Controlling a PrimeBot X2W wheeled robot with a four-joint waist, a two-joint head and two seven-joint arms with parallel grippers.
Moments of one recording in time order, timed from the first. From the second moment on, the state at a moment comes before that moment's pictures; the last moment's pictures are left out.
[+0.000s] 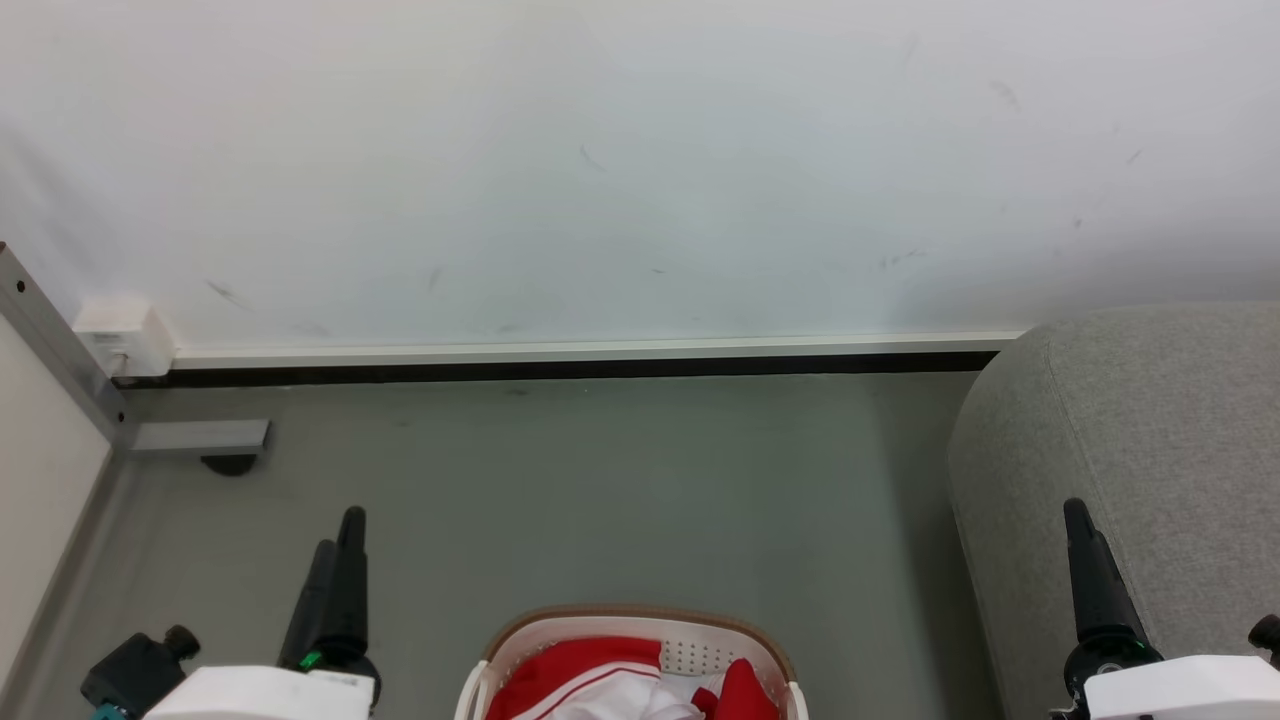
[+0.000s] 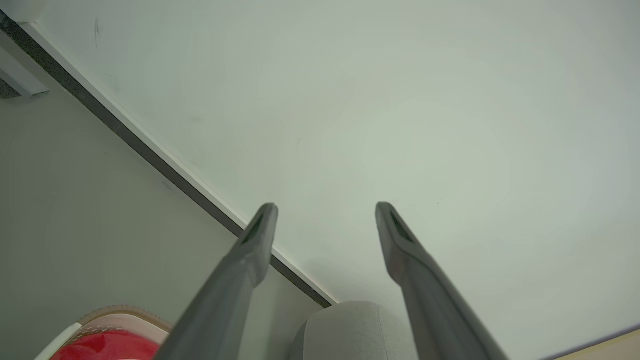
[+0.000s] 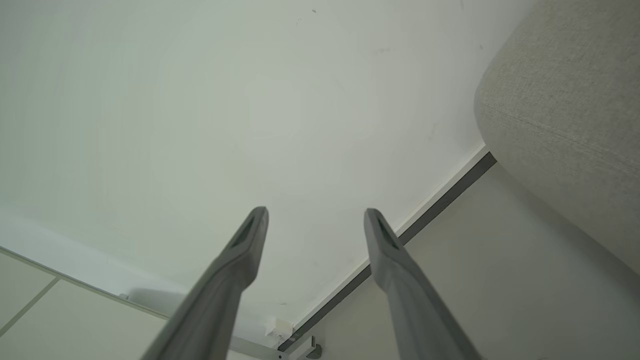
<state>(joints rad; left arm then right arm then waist) -0.05 0.04 0.03 0.11 -0.99 -0.11 -0.05 -0.07 -0.06 0.06 0.16 1.19 0.13 -0.05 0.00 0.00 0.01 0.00</state>
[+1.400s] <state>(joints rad) -0.03 0.08 -0.07 0.09 -0.37 -0.02 -0.17 -0.09 -0.05 0.12 0.23 0.50 0.13 -0.17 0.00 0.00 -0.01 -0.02</state>
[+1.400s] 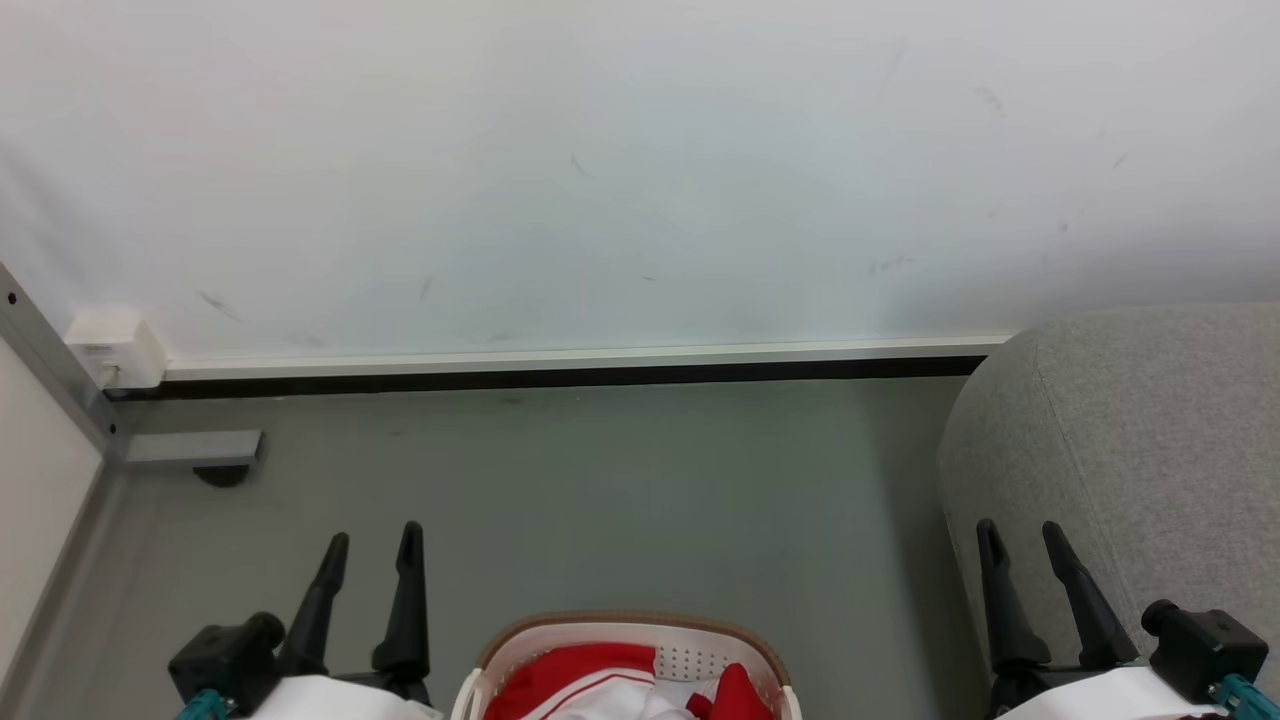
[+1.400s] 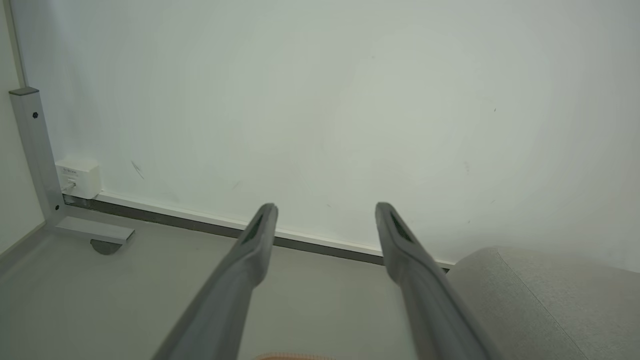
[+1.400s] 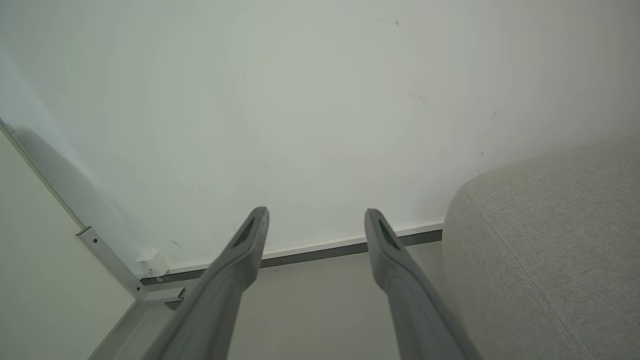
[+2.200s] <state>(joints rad) -0.03 0.08 -0.10 0.07 -0.18 -0.01 -0.22 -0.10 -0.05 0.15 0.21 0.35 0.13 -0.23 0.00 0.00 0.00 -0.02</state>
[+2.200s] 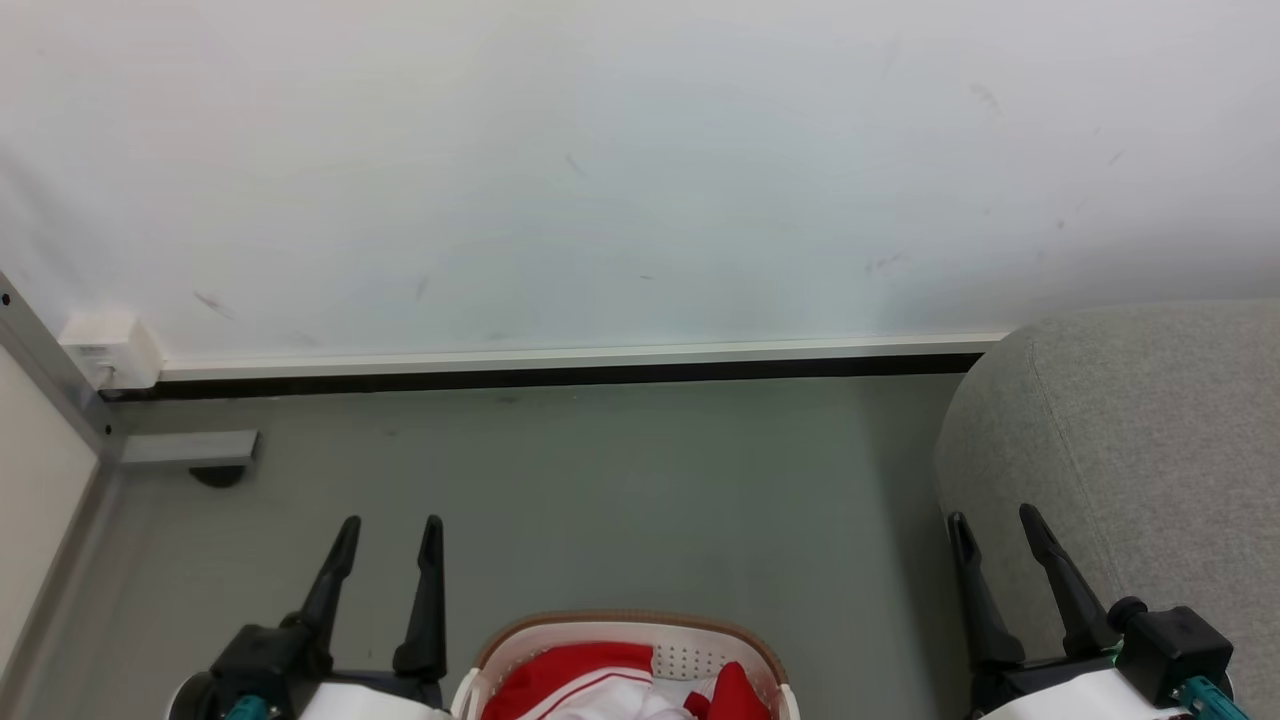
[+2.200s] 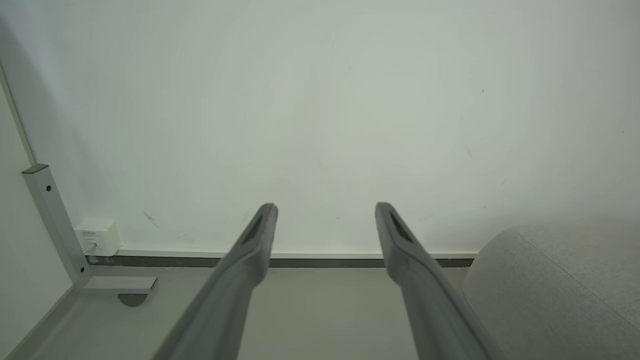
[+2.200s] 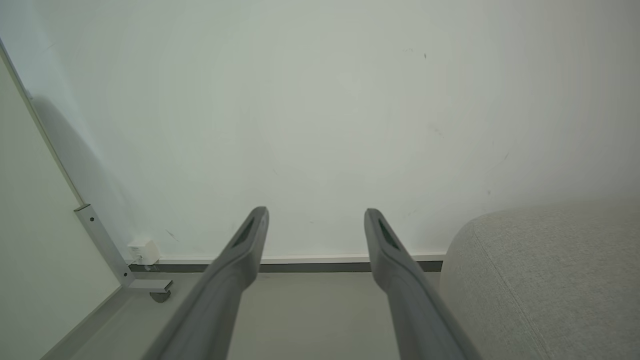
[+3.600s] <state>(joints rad) -0.03 0.06 -0.07 0.06 -0.07 -0.02 -0.26 -0.10 -0.05 0.18 0.21 0.26 0.13 -0.26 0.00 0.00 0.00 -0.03</state>
